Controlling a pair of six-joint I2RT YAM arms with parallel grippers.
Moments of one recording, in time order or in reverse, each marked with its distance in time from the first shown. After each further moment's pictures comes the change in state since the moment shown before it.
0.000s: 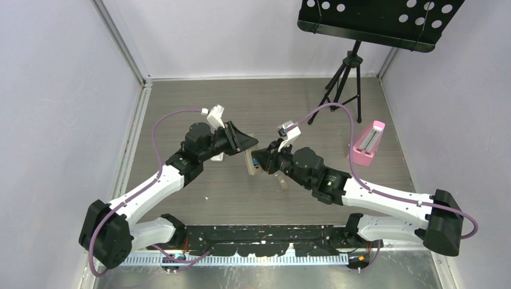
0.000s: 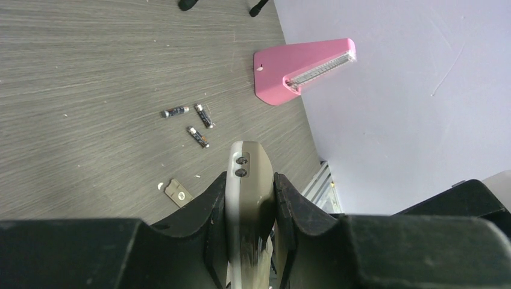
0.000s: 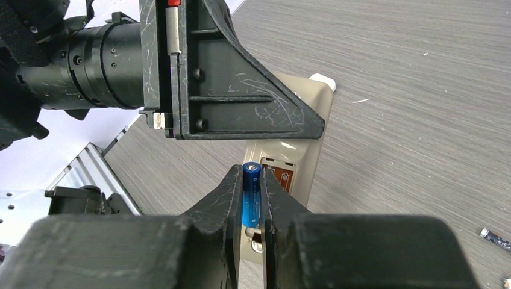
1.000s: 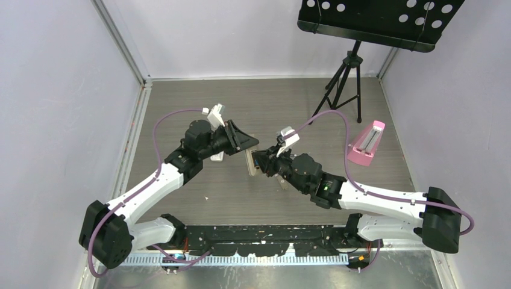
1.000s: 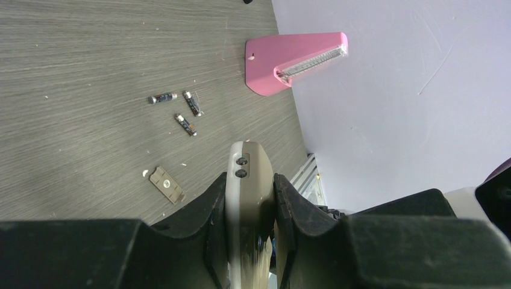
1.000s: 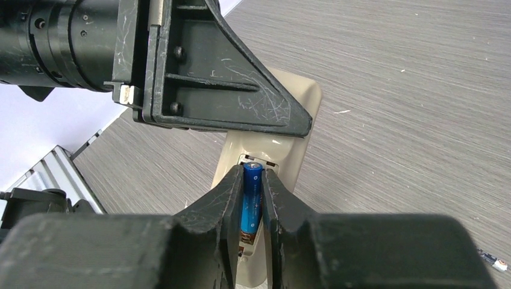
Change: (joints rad) left arm 0.001 -0.002 0.043 -0.076 0.042 -0.063; right arm 0.048 0.029 -0.073 0.144 0.098 -0.106
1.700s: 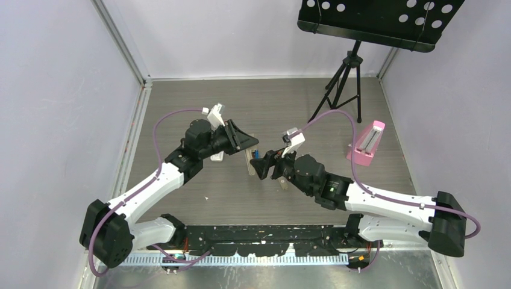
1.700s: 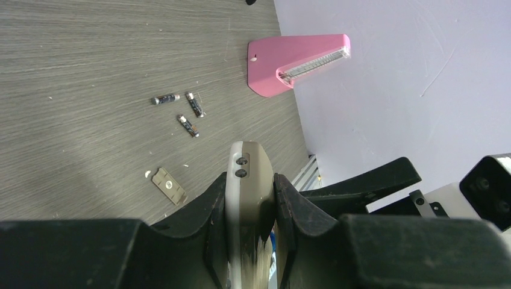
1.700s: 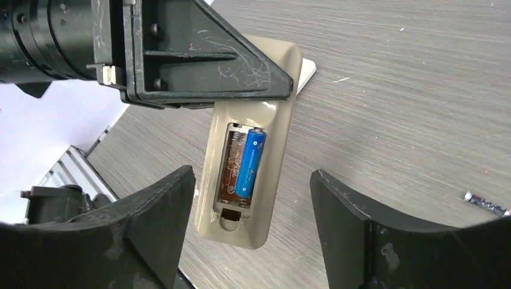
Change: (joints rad) left arm 0.009 0.008 0.004 -0.003 -0.001 0.005; right arm 0.005 -0.055 0.003 -0.136 0.017 0.116
